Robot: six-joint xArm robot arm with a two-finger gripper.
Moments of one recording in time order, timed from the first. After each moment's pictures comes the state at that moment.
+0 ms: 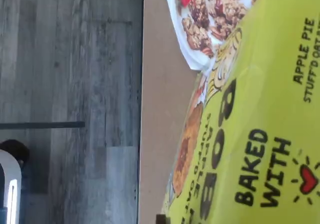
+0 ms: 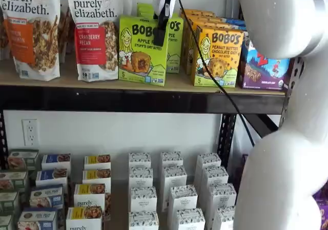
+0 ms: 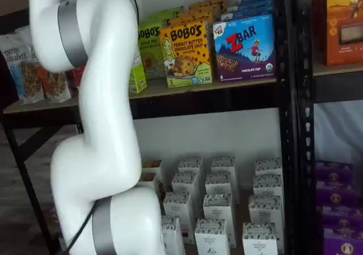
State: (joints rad) arm 0.35 0.05 -1.78 0.11 1.62 -1.20
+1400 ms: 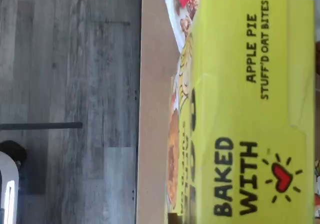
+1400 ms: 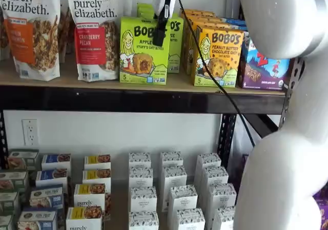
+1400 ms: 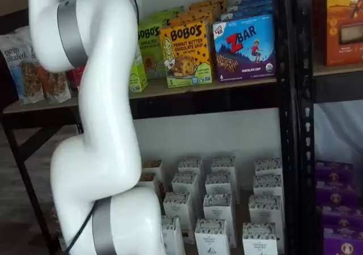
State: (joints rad) arm 0.35 0.04 -1.77 0.11 1.60 -1.20
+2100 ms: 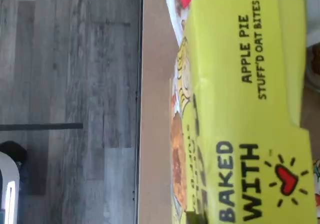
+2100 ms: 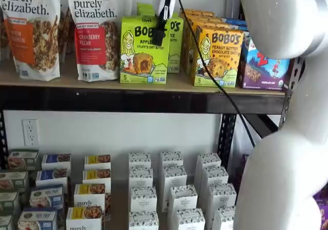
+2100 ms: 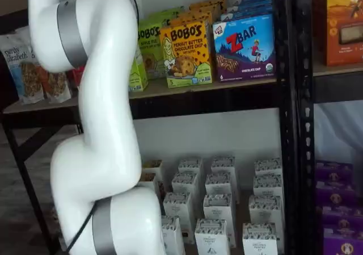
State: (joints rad) arm 0.35 0.04 -1.77 0.11 1.60 -1.20
